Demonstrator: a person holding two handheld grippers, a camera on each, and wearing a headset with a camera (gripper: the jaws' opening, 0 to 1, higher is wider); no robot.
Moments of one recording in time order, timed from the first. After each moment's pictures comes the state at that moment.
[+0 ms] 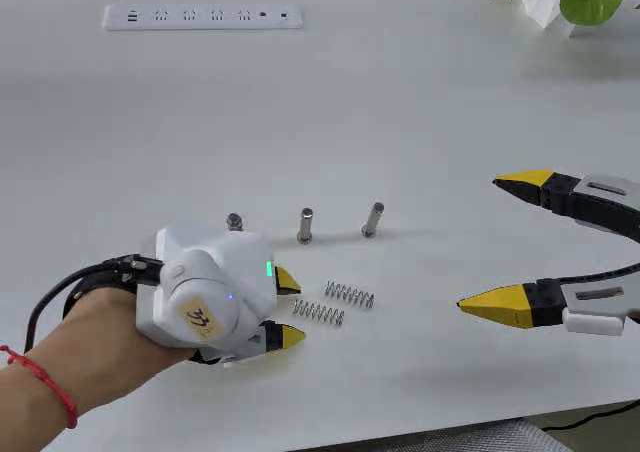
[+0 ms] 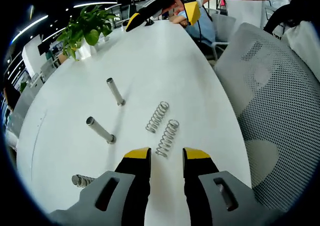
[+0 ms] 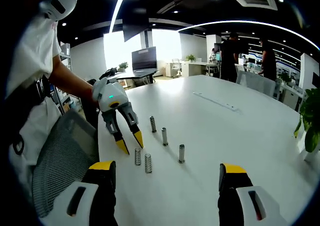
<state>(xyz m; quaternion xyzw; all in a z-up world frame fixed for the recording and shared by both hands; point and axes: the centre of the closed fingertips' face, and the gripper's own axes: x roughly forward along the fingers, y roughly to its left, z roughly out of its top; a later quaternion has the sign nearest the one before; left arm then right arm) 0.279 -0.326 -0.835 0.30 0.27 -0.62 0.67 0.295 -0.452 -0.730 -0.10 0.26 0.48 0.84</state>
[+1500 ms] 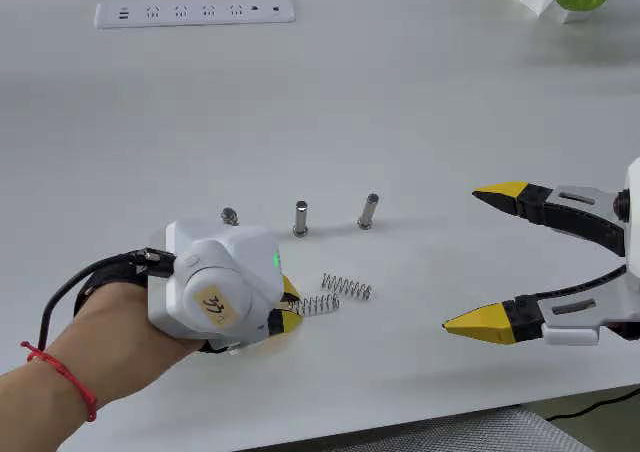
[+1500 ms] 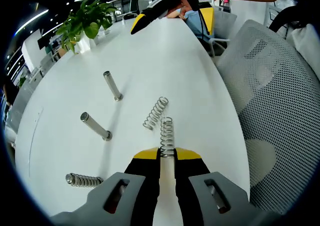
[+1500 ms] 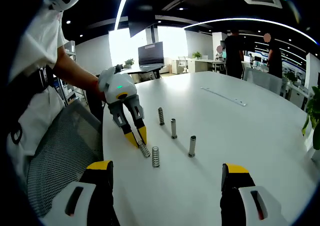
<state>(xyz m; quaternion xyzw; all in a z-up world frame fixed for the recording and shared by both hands) 0.275 -0.323 -0.841 0.30 0.29 -0.61 0.67 0.282 -0.439 -0.753 -0.10 0.27 0.50 0.82</state>
